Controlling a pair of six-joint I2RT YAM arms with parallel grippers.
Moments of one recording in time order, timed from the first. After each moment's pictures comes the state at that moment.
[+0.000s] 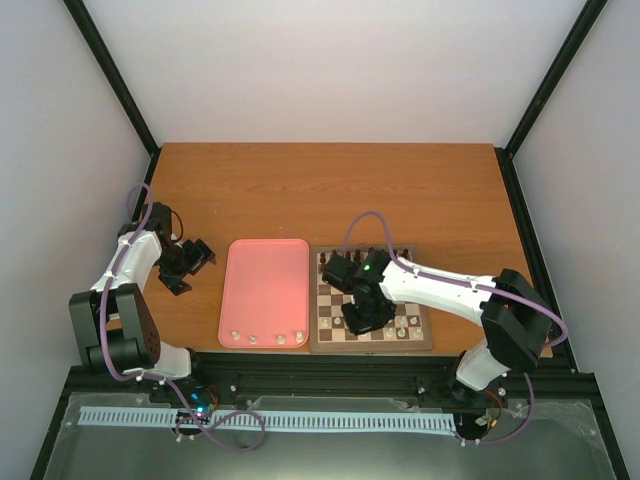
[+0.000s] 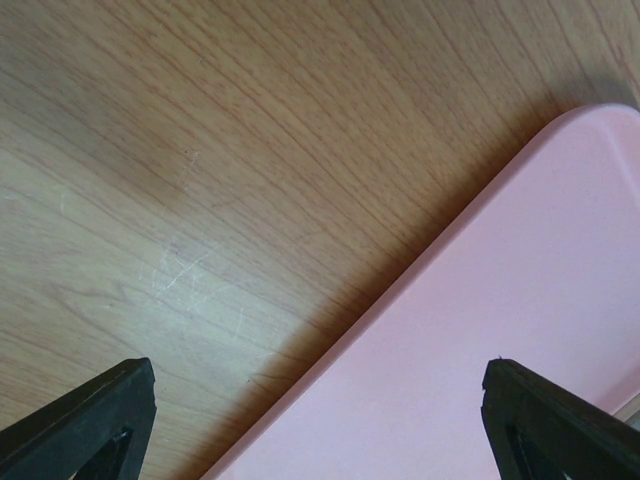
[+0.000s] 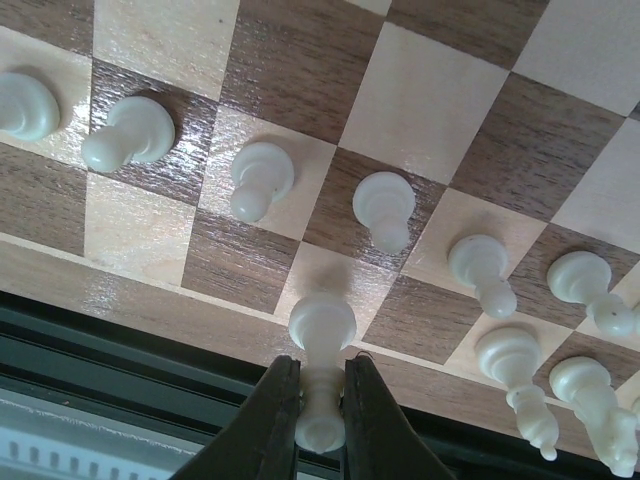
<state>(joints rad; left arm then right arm) 0.21 1.42 0.95 -0.96 0.26 -0.62 1.00 1.56 1.07 -1.11 -0.09 0.65</state>
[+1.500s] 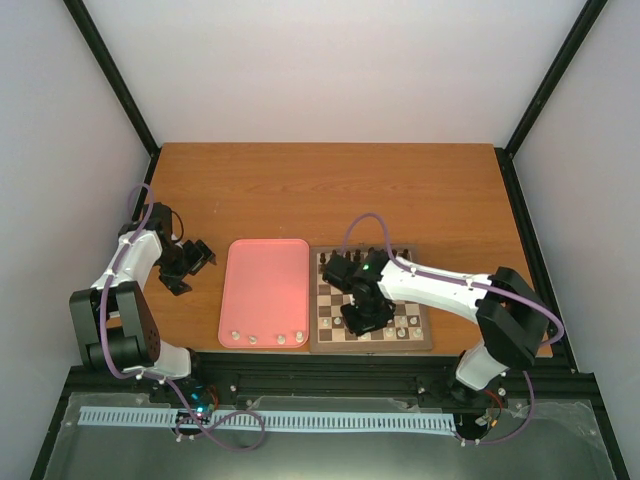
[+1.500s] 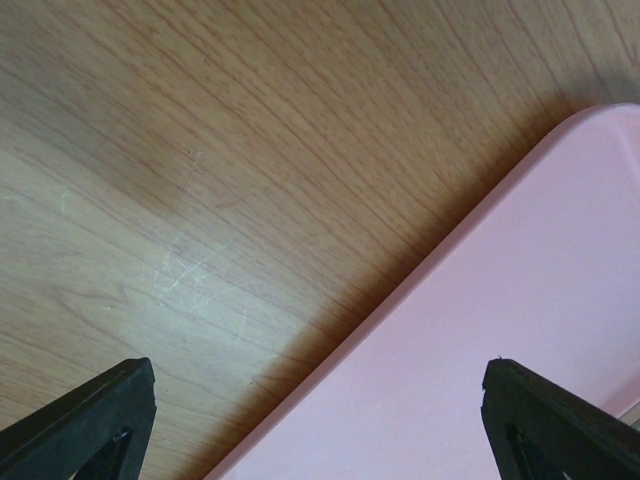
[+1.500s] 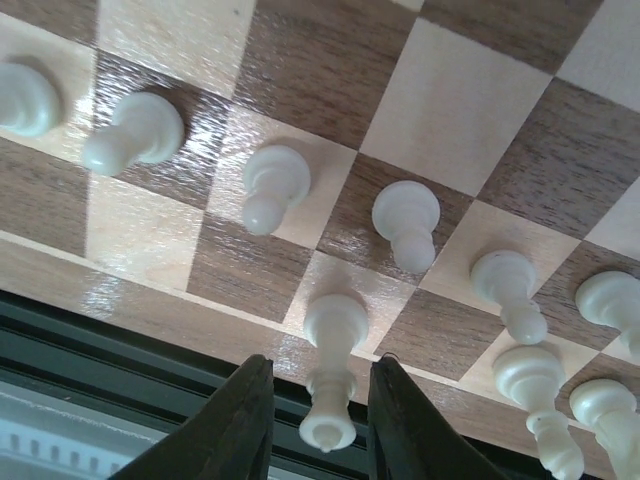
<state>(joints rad) 0.21 1.43 0.95 -0.96 0.26 -0.62 0.98 1.58 1.05 -1.08 -0.12 0.61</state>
